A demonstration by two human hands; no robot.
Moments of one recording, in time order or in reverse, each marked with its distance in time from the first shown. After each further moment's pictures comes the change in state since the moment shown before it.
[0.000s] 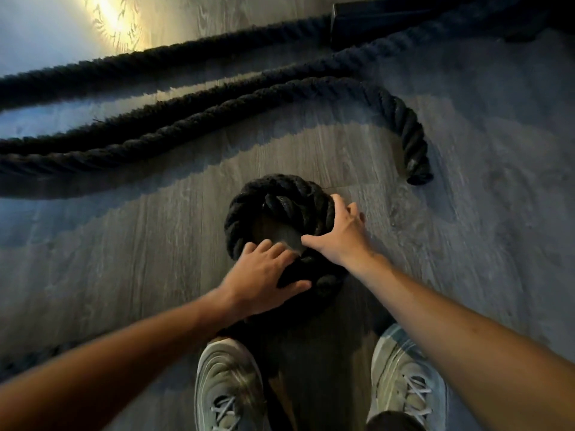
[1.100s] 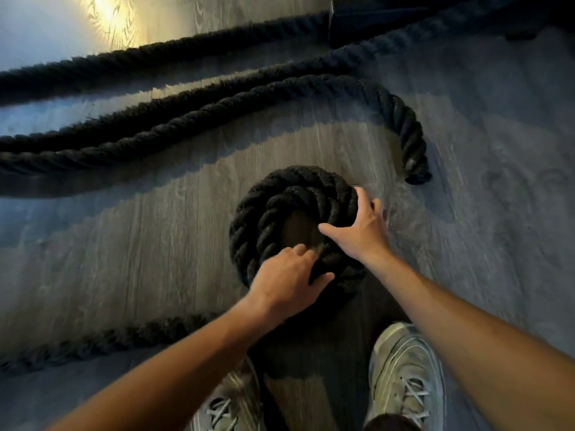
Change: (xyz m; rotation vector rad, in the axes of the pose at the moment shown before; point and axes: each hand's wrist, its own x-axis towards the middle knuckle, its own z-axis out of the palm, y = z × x) left_hand 0.023 0.051 -0.006 -0.231 0.020 -0.139; right_hand 0.012 0.029 -0.014 0.079 0.110 0.108
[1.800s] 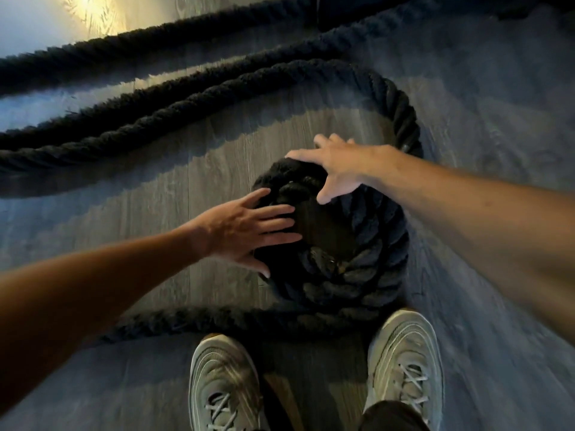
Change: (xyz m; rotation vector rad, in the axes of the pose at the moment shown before) left_hand 0.052 -0.102 -0.051 0.677 -0.115 0.873; right_hand 0.068 -0.084 -0.066 -0.772 -0.469 -0.600
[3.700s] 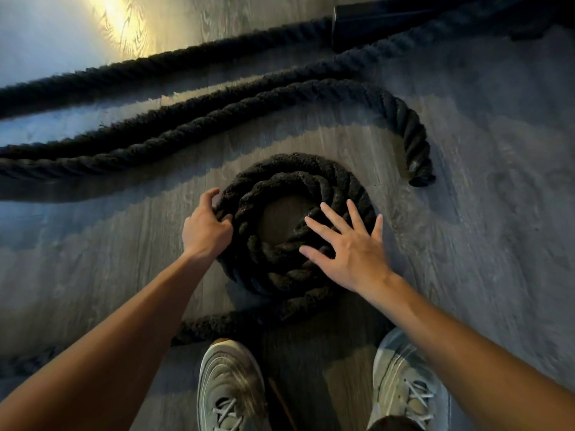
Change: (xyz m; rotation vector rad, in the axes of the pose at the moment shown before) left_hand -0.035 0.013 0.008 -1.040 0.340 -1.667; right_hand -0.063 -0.058 0.122 0.283 0.411 0.169
